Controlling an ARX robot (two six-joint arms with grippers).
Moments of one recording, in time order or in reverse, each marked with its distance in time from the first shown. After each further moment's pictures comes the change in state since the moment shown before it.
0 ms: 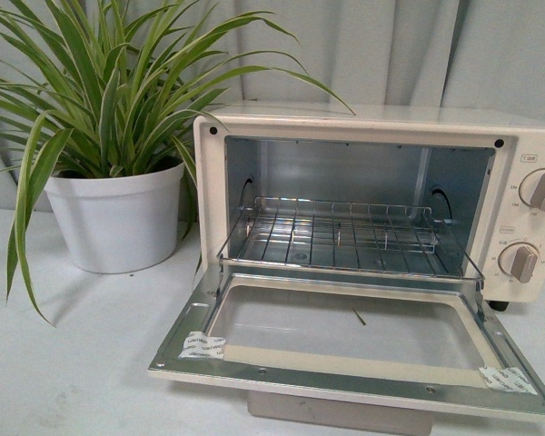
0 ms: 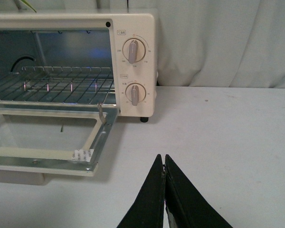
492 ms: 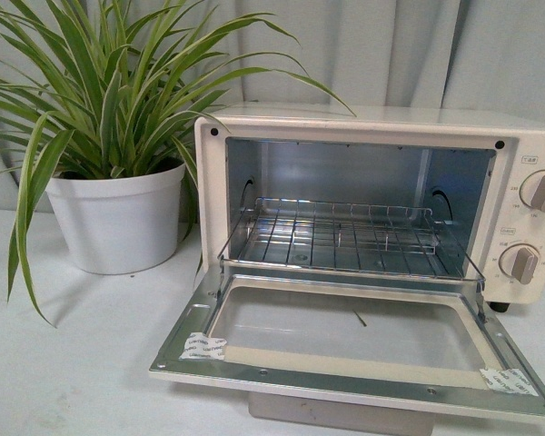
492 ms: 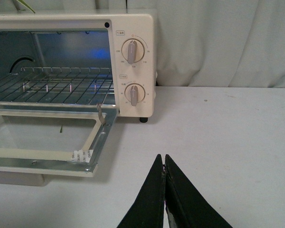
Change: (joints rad) left arm 0.179 -0.017 0.000 -0.018 0.174 0.005; right arm -0.002 0.000 0.000 0.000 0.000 0.000
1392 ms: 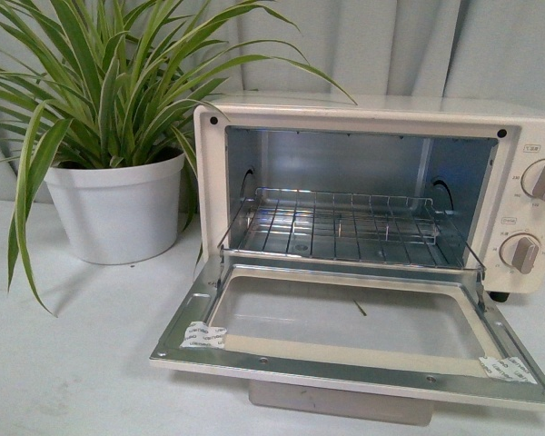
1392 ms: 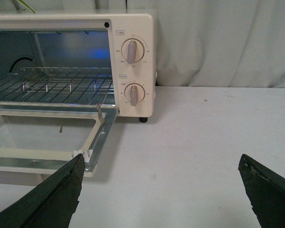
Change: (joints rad) left arm 0.000 0.000 0.000 0.000 0.000 0.001; right arm 0.000 0.000 0.000 0.000 0.000 -0.002
